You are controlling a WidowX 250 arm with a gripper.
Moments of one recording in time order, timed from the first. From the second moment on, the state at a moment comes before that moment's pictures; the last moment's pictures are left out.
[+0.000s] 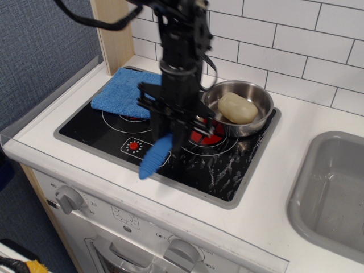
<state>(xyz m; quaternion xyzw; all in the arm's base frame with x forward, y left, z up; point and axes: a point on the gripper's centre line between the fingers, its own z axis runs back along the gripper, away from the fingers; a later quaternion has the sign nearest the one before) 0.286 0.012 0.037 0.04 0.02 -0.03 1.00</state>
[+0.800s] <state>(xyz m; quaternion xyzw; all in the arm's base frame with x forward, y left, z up) 0.276 -0.022 0.008 0.05 0.04 -0.04 1.00</state>
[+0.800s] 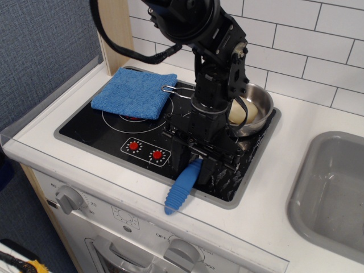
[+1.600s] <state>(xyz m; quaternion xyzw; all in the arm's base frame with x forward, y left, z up) 0.269 -0.005 0.058 0.02 -0.01 -0.04 1.00</state>
